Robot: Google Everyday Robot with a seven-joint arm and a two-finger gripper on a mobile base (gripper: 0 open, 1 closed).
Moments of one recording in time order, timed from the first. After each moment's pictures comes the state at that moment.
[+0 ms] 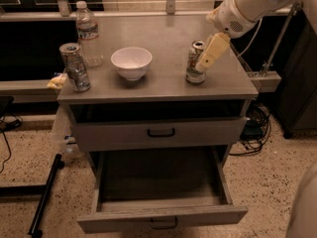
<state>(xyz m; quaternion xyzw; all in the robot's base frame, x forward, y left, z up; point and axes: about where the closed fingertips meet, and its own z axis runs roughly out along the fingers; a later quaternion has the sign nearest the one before) 0.690 -0.147 0.947 -0.60 0.73 0.04 0.33</state>
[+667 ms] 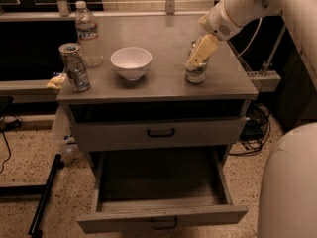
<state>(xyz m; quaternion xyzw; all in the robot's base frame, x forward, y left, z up) 0.724 -0.128 0.926 -0.58 0.73 0.09 0.35</state>
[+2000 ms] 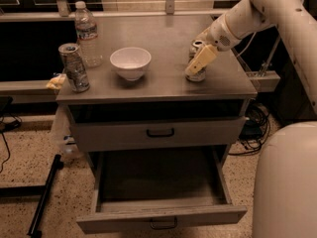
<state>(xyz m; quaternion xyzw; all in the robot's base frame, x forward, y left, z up) 0.736 -0.138 0.889 -0.56 0.74 0.13 0.34</state>
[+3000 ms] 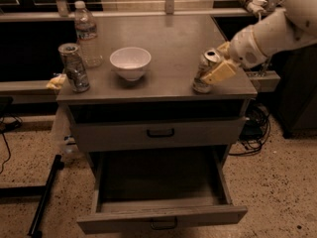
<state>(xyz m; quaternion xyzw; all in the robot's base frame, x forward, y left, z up) 0.652 -0.162 0.893 -0.57 0.72 0.14 0.36</state>
